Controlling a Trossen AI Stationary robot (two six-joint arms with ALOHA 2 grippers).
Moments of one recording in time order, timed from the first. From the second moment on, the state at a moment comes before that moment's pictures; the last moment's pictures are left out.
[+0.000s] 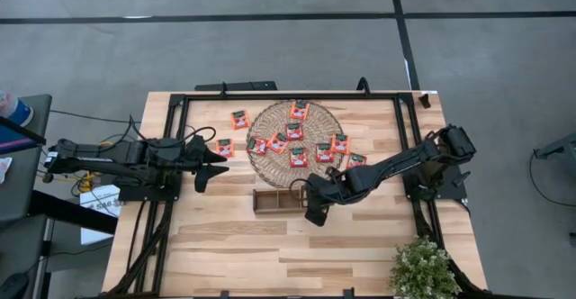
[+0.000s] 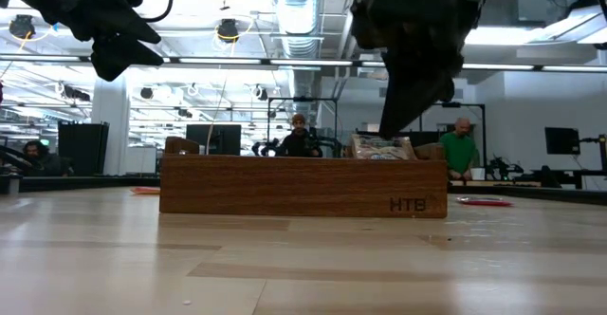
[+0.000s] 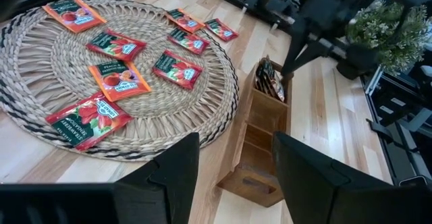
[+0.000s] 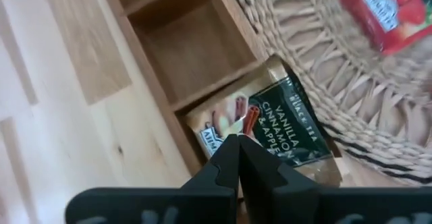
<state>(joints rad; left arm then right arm) -0.03 0.48 0.44 -0.35 -0.14 -0.48 0.29 1.73 1.15 -0.57 0.21 0.65</state>
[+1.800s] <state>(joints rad) -0.04 0.48 0.44 -0.35 -0.15 -0.44 0.34 1.31 1.14 -1.22 0.58 0.83</state>
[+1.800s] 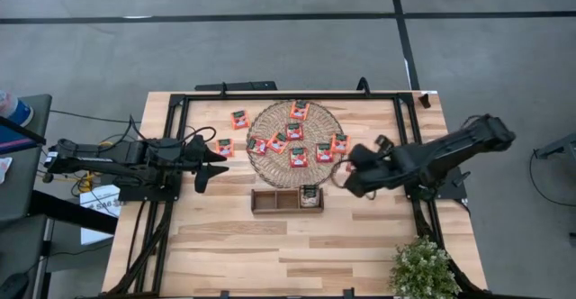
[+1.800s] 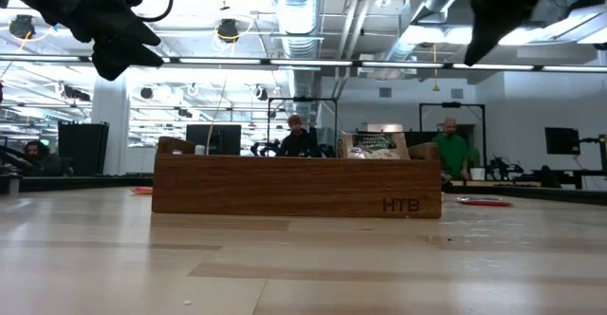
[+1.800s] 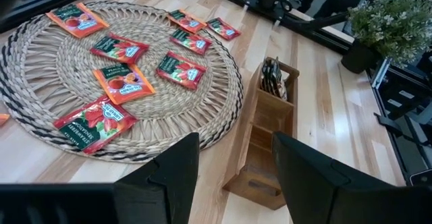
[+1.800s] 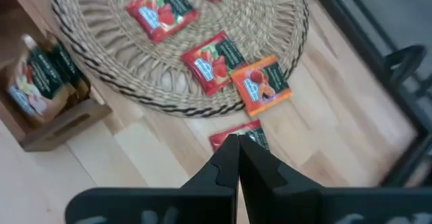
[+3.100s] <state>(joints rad) -0.03 0.48 0.44 -0.28 -0.18 -0.60 -0.45 1.03 0.78 -0.96 -0.09 0.39</state>
